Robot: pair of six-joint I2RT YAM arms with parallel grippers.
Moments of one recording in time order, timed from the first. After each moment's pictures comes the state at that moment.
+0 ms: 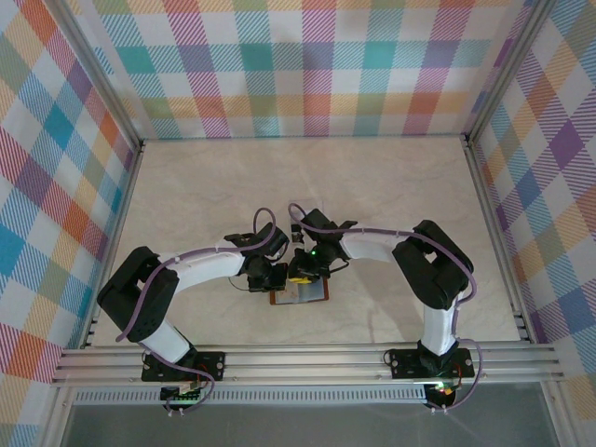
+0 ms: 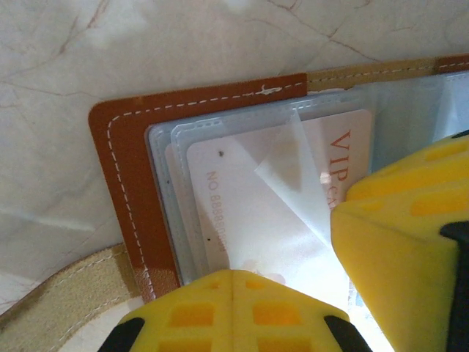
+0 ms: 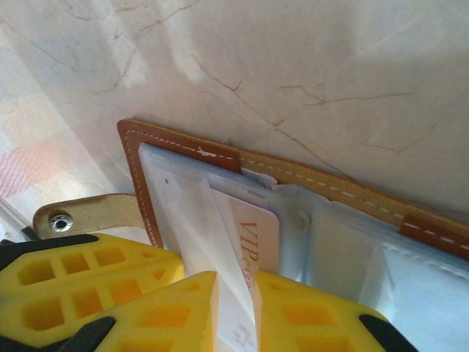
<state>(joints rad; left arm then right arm) -0.72 1.59 0.87 -0.59 0.21 -0.73 0.79 1.87 1.10 -0.41 -0.53 0.81</state>
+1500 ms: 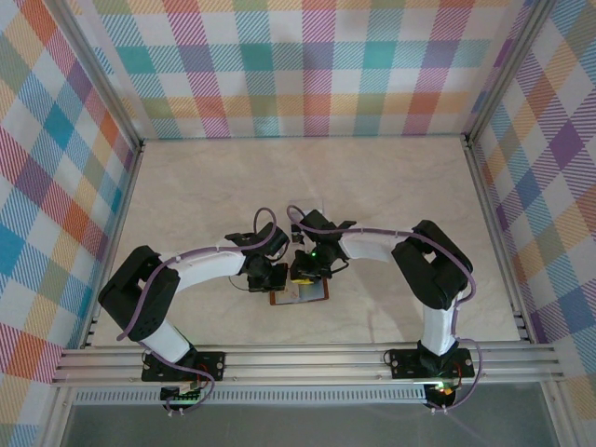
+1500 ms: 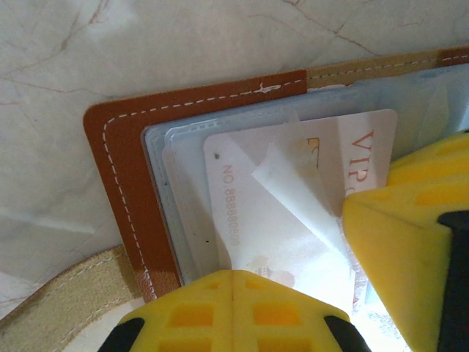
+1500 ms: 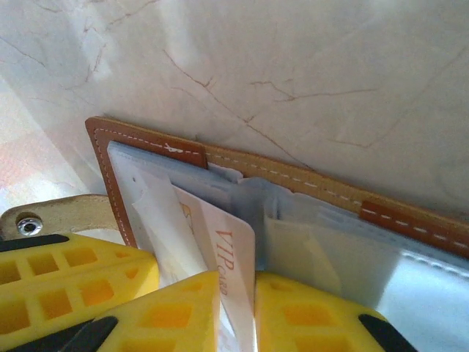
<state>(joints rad) -0.72 1.60 0.87 -0.61 0.21 -0.72 0.80 1.88 1.10 -0.43 -0.50 0.78</state>
